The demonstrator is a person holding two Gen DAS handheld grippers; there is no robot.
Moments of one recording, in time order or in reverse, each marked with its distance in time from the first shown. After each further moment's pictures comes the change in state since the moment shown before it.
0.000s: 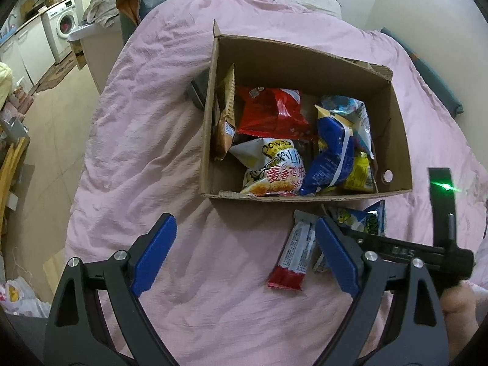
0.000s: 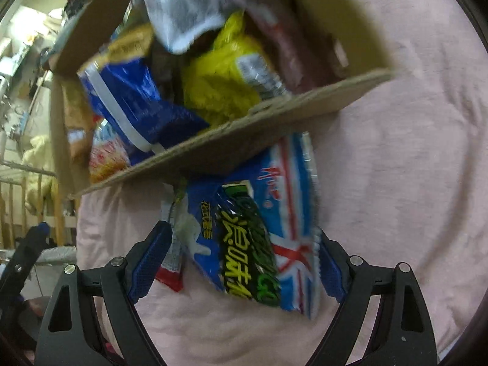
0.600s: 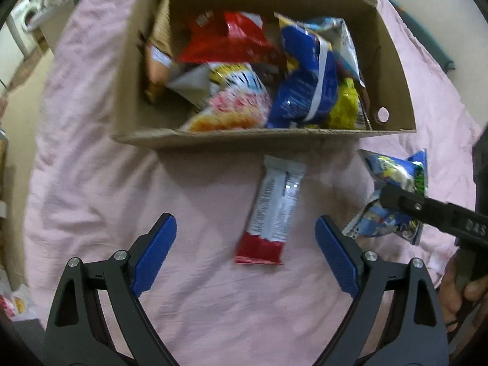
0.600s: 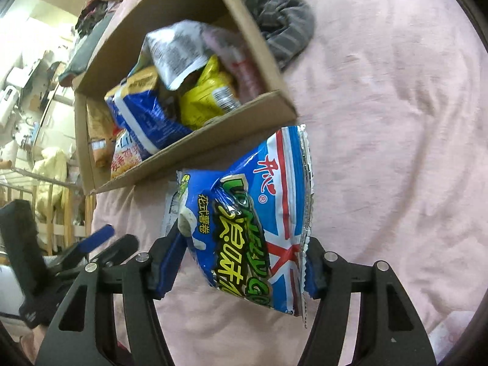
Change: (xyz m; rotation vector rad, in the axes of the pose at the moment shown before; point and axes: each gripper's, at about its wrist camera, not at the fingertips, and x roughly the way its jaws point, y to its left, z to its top) left arm 0.060 -0.038 -0.025 0.081 0.227 -0.086; right arm -0.059 -0.027 -0.027 0.019 -0.113 0.049
